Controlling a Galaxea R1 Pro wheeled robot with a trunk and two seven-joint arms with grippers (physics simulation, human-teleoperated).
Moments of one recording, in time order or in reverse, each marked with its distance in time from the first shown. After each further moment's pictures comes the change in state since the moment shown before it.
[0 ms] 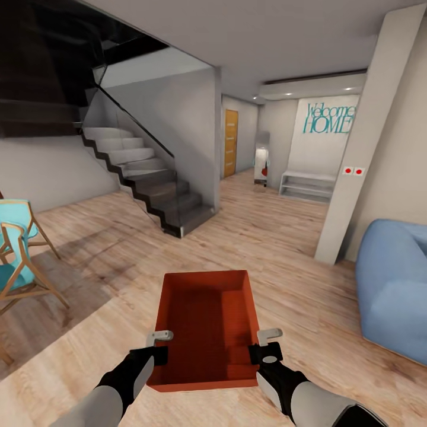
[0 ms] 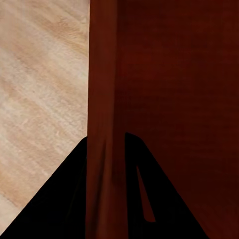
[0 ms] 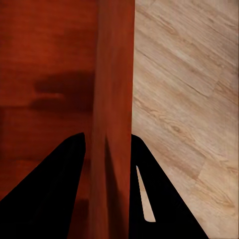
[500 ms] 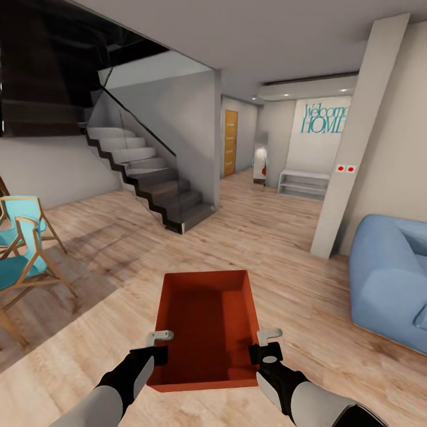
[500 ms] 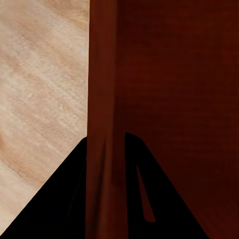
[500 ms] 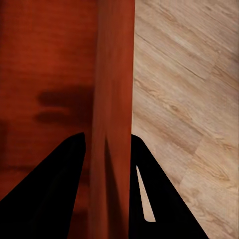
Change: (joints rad) left arm 0.000 -0.001 0.001 0.000 -0.002 0.000 0.000; right arm 0.000 0.000 -0.001 0.001 0.001 0.000 0.000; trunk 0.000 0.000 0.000
